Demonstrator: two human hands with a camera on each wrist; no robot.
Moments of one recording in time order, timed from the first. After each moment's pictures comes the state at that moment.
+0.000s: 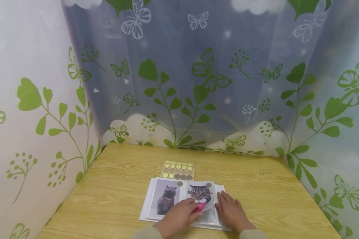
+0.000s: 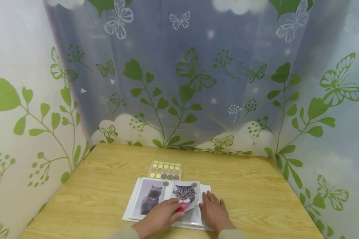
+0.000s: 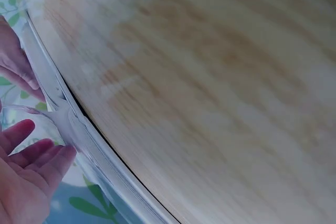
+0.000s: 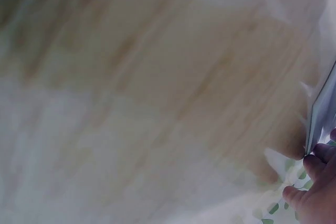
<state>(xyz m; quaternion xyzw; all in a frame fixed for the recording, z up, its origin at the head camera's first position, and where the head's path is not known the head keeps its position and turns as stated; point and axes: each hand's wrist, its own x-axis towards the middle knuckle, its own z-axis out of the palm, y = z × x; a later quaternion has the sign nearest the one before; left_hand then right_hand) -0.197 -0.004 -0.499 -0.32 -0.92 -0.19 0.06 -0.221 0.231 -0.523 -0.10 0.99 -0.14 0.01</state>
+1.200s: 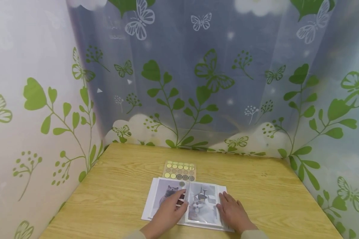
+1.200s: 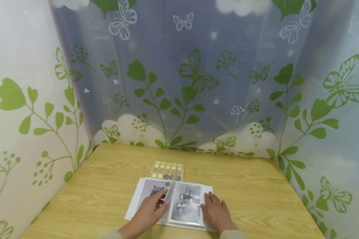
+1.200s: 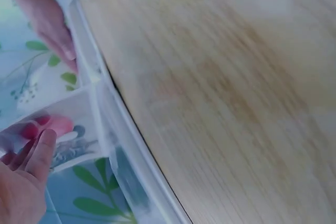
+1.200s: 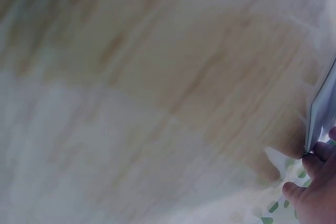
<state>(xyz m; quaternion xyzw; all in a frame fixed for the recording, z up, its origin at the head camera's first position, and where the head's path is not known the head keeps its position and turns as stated) -0.192 -0.040 -0.481 -0.22 -0.84 -0.50 0.04 -0.222 0.231 -0.523 -0.10 0.99 -0.14 0.02</state>
